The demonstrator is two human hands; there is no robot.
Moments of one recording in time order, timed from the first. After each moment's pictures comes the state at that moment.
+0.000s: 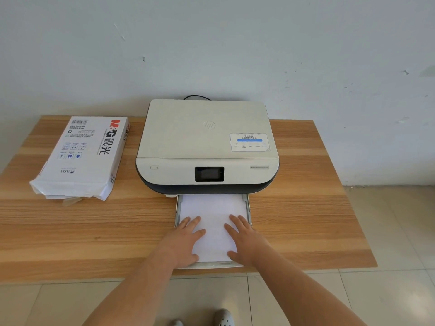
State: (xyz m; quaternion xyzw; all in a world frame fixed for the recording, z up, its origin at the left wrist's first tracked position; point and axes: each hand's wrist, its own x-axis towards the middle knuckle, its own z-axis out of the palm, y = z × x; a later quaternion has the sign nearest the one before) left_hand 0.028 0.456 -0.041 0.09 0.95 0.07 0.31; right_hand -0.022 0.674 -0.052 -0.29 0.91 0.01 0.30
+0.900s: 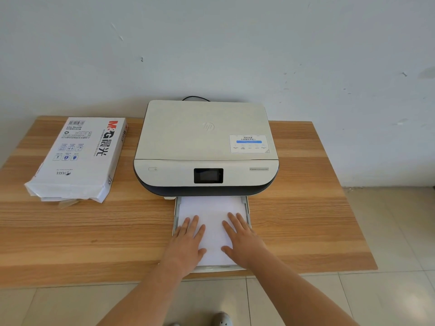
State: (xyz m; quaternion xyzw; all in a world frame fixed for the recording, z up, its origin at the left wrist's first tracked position) left_hand 0.035 0.476 -0.066 0.03 0.97 0.03 0.25; right_hand -0.021 0.666 -0.060 -0.27 0.92 -0.01 0.27
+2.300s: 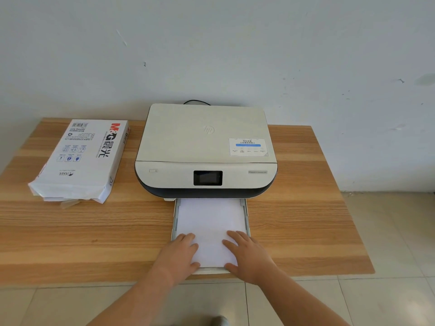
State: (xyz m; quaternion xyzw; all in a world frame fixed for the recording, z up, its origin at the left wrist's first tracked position) left_hand 0.053 0.467 -0.047 0.07 0.97 0.07 0.24; right_hand -0.003 0.687 -0.048 -0.32 0.91 -0.01 0.27
